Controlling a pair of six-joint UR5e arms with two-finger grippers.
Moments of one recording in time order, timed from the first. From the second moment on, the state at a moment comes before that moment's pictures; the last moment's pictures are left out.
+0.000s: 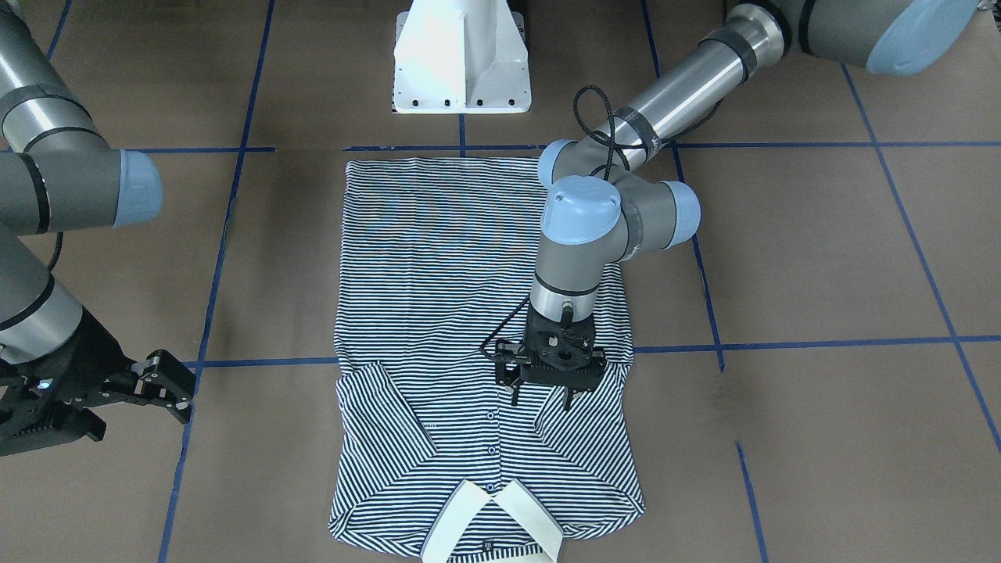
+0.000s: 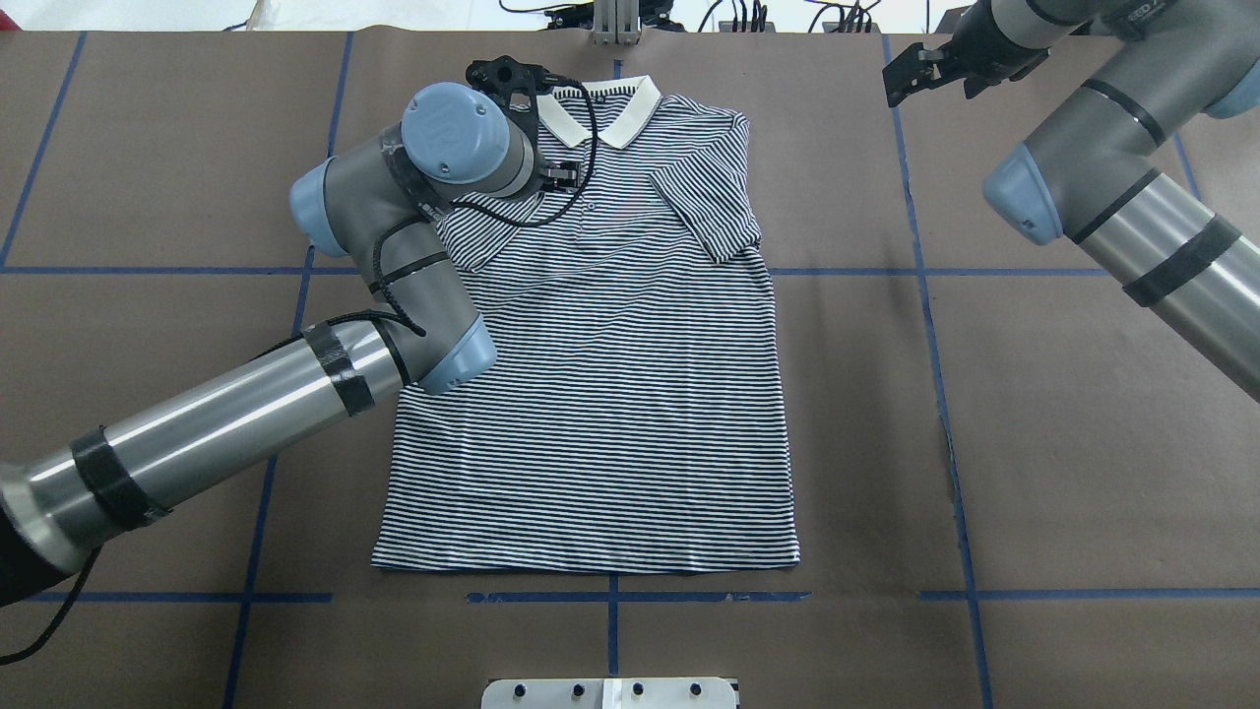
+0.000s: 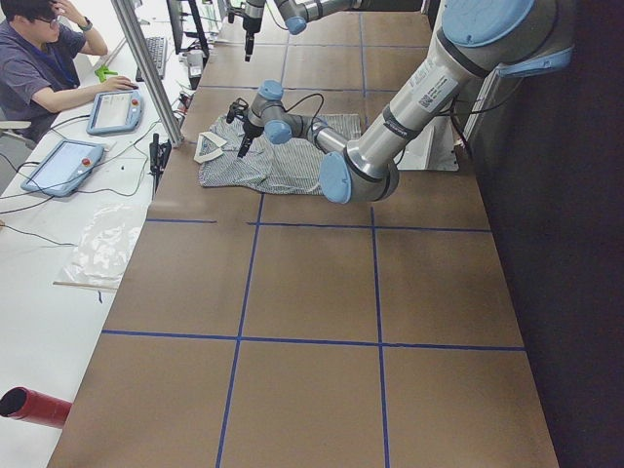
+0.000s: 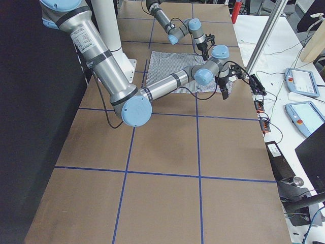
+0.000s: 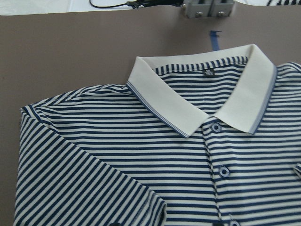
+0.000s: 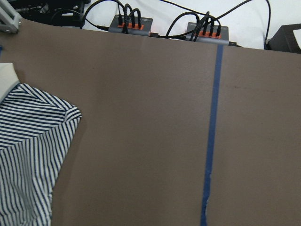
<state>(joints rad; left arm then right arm) -0.70 -2.43 -1.16 -2.13 -1.67 -1.00 1.05 -0.98 1.44 -1.24 2.07 0.73</state>
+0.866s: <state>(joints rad) -0.59 -1.90 -1.84 -2.13 -1.71 -1.11 0.42 -1.28 2.05 -1.32 1.58 1.43</state>
